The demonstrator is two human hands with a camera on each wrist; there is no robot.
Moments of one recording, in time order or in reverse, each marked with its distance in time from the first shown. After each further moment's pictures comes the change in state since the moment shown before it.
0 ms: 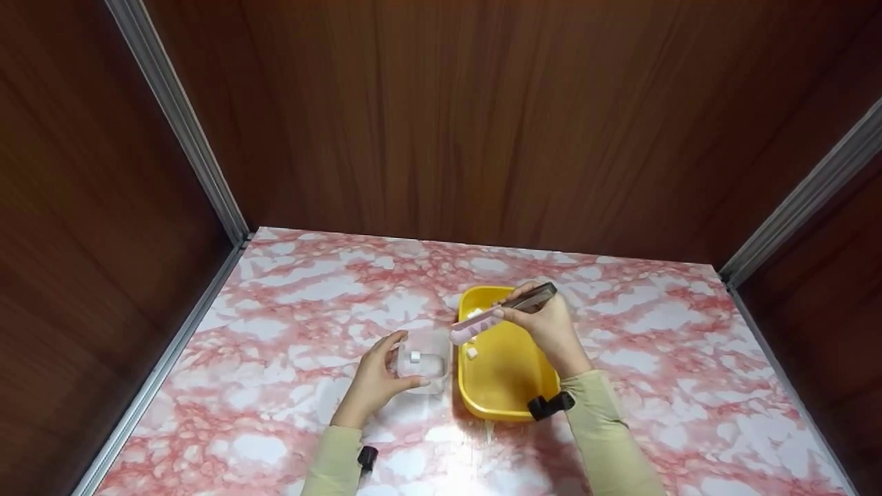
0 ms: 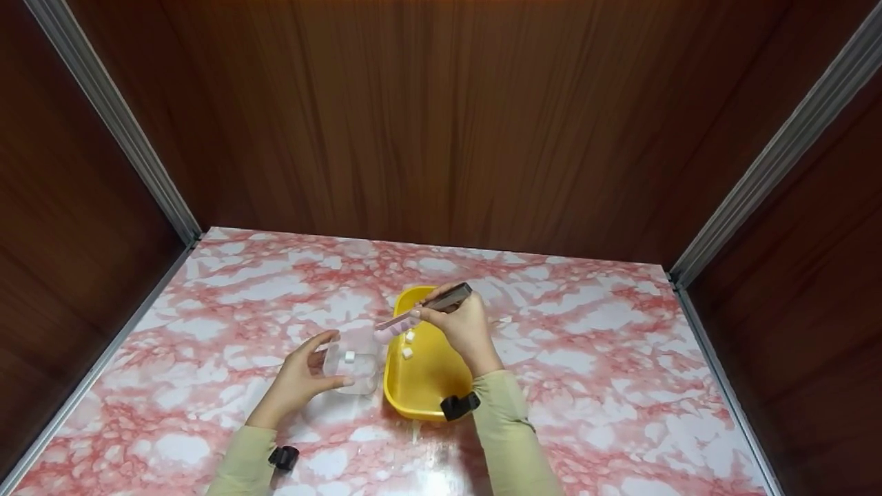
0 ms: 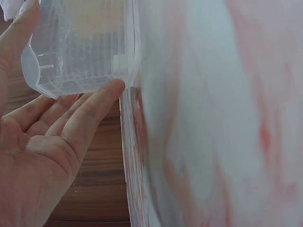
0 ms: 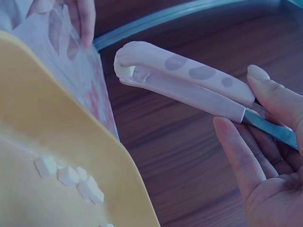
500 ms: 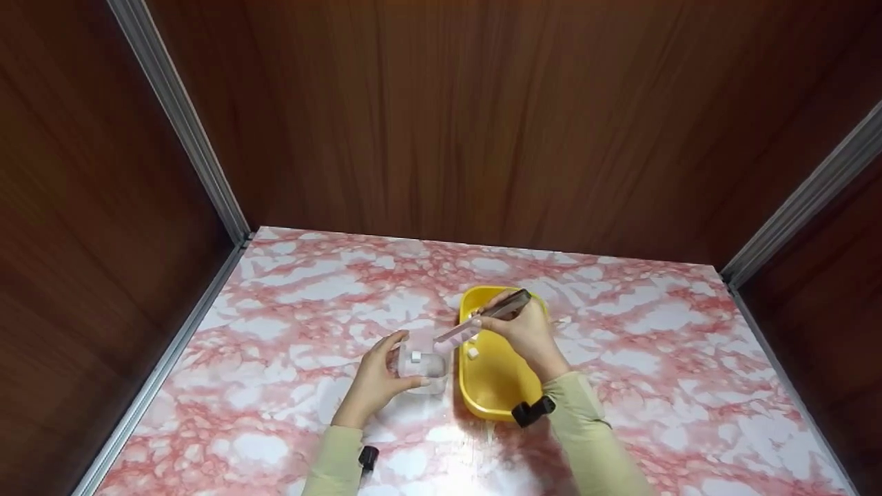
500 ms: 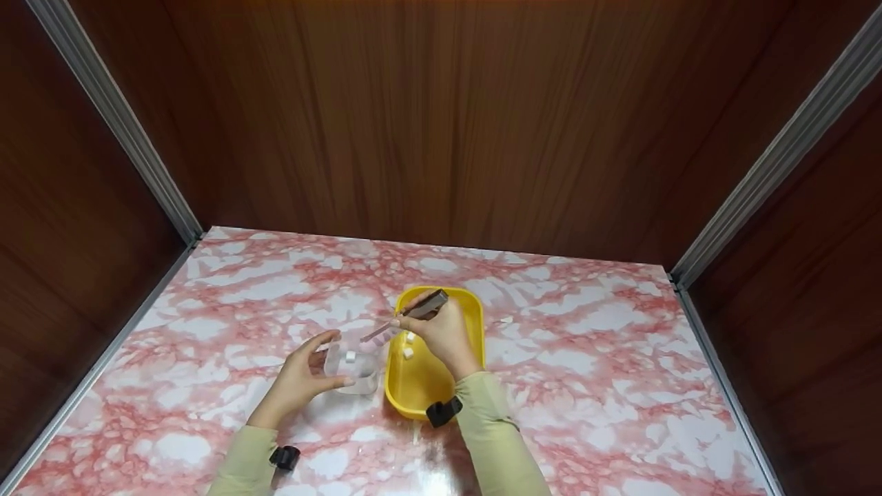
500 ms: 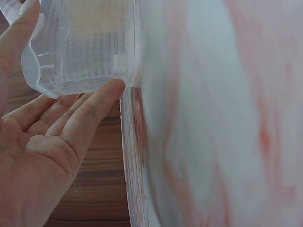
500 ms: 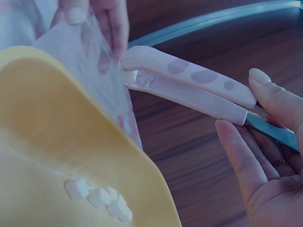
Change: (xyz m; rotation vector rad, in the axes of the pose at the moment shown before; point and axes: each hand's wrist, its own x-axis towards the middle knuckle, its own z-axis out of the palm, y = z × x) left_hand -0.002 0.001 0.000 0.034 0.012 0.025; right_hand -0.002 0.013 0.029 -0.078 -0.019 -0.017
